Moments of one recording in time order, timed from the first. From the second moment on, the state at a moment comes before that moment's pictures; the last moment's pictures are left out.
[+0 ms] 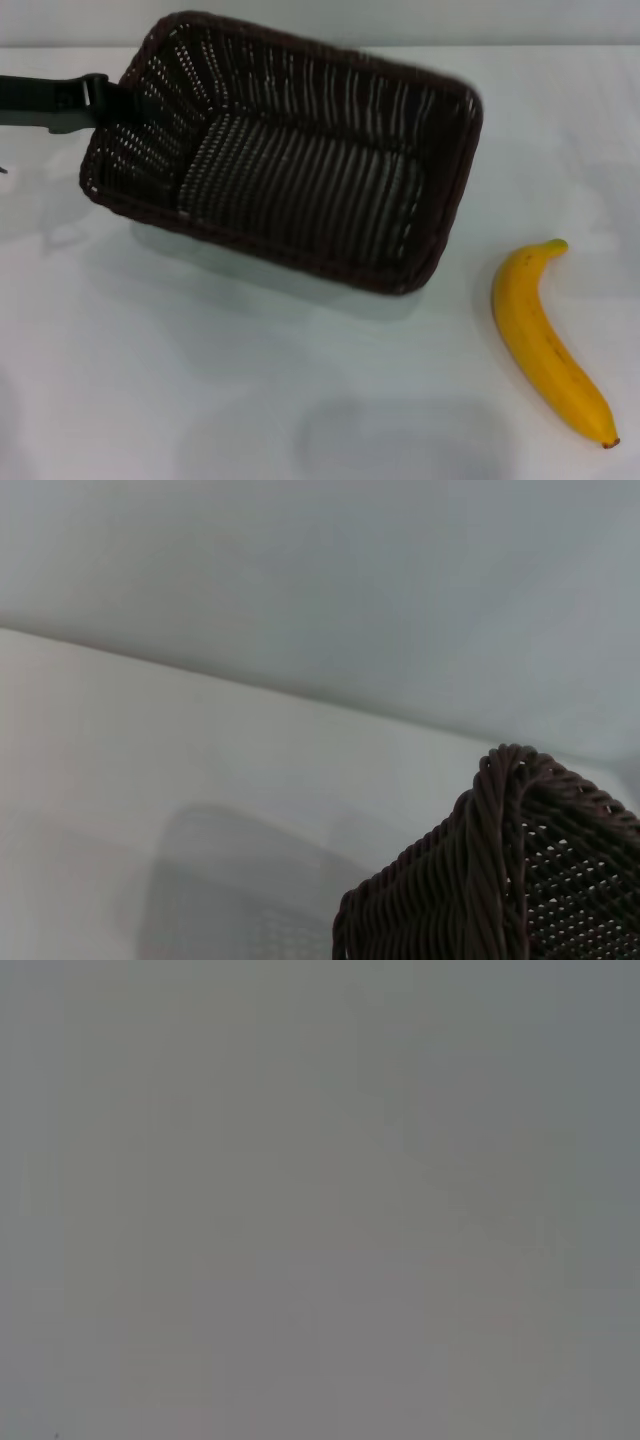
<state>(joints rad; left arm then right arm) -0.74 -1.84 0.71 0.56 -1.01 -1.37 0.80 0.38 2.02 2.08 0.26 -0.36 1.13 -2.66</state>
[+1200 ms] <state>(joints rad) -0.66 -1.98 0.72 0.57 -1.00 -1.17 0.60 0.41 1.98 2.09 0.27 -0.36 1.07 -2.68</state>
